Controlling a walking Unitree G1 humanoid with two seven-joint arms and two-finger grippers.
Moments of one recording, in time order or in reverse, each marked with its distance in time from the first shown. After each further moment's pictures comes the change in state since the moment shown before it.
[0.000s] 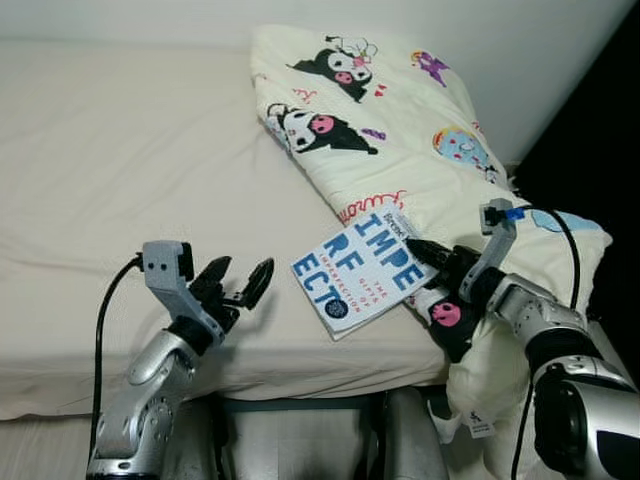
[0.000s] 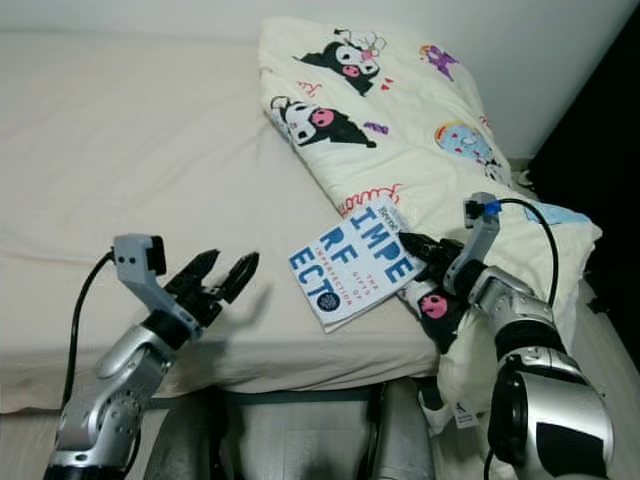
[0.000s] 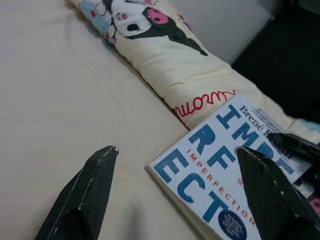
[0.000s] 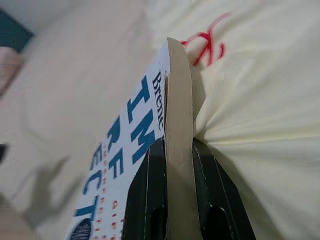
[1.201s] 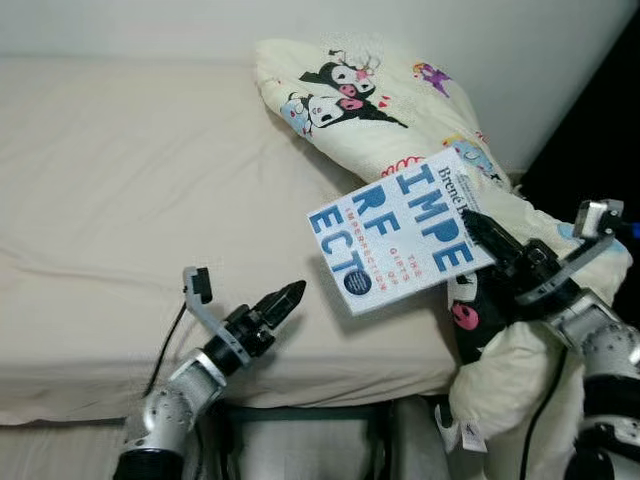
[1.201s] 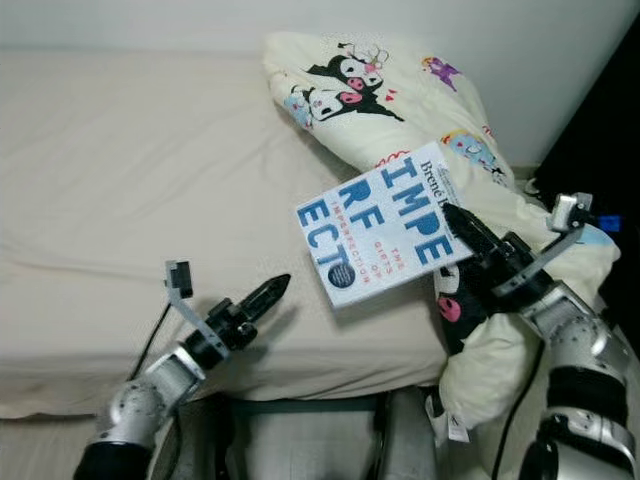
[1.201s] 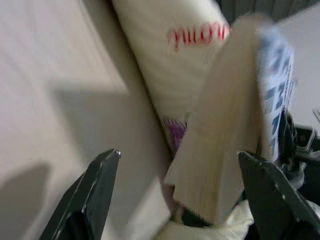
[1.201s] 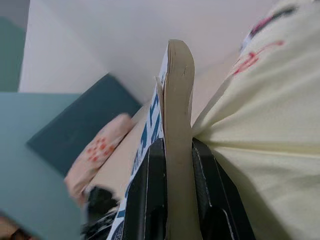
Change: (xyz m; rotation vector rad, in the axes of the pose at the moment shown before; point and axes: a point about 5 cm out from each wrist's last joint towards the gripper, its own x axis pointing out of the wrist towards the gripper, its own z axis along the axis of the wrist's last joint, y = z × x) left arm 0.016 -0.021 -0.073 -0.586 0.183 -0.291; right arm -0.060 0.020 0.023 0.162 -0.278 0.339
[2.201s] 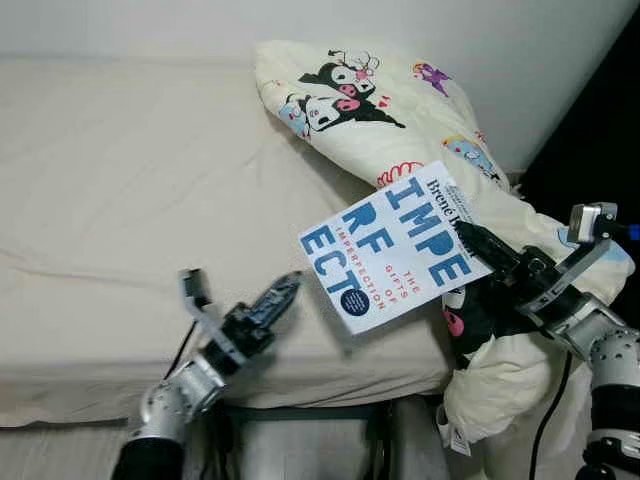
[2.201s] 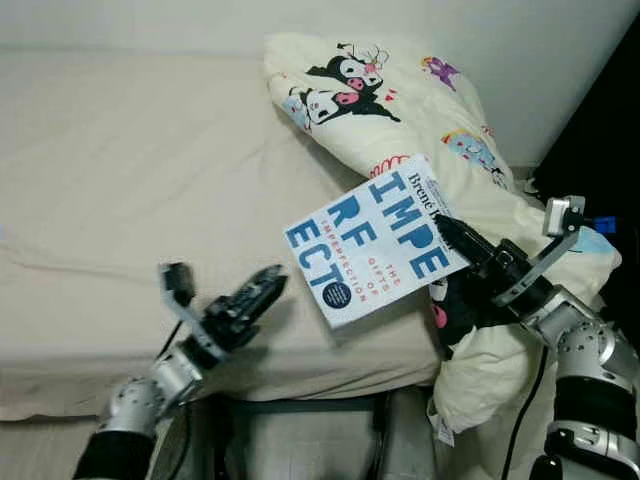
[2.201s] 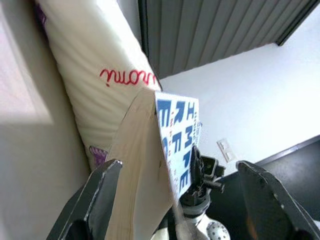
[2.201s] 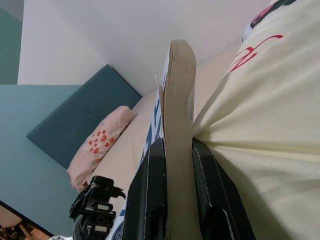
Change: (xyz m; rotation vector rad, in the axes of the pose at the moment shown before) left arm -0.021 -0.001 0.026 -0.206 -0.106 -0.282; right arm -0.002 0.006 0.005 -0.008 0.024 -0.012
